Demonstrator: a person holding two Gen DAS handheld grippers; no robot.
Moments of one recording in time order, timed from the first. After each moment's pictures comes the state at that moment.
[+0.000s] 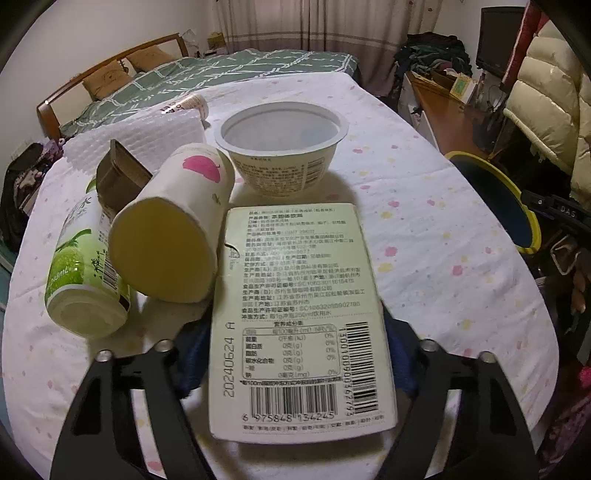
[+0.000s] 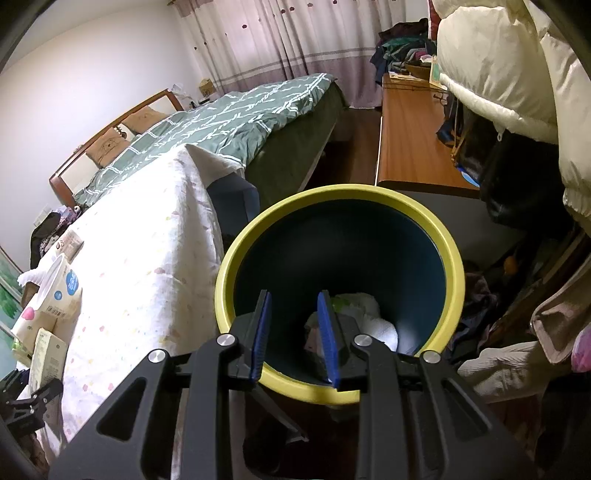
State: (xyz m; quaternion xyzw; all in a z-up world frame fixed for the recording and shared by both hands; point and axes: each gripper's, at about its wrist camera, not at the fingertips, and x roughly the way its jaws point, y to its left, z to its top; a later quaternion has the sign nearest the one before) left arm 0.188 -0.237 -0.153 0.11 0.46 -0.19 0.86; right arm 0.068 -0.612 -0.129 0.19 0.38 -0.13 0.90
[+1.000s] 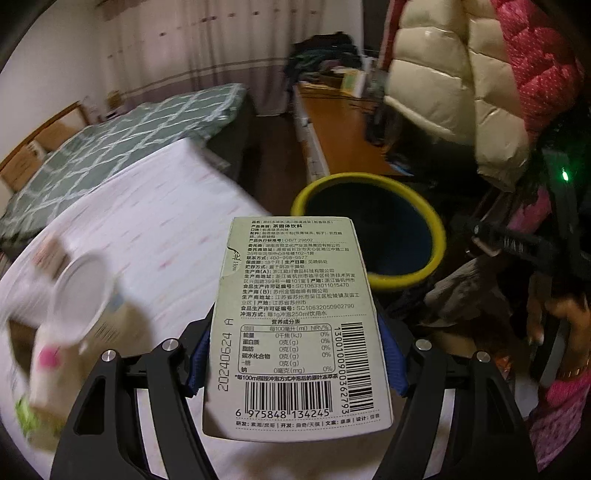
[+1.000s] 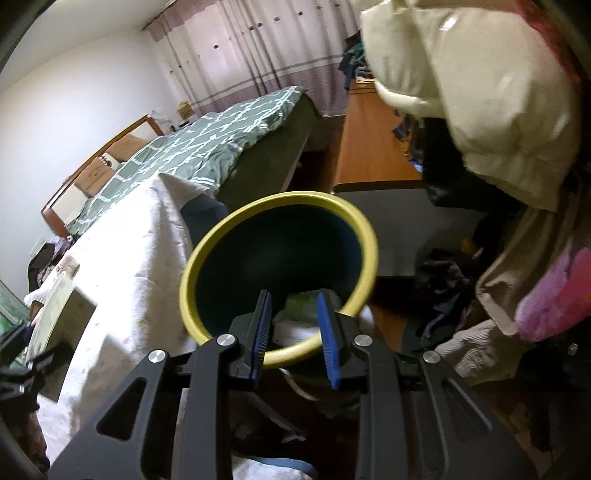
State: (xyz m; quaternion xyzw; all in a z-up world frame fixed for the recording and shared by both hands) left arm 0.164 -0.395 -0.098 0.18 0.38 -0.37 0.82; right arm -0.007 -0.654 -0.122 0.23 0.35 -0.18 0.89
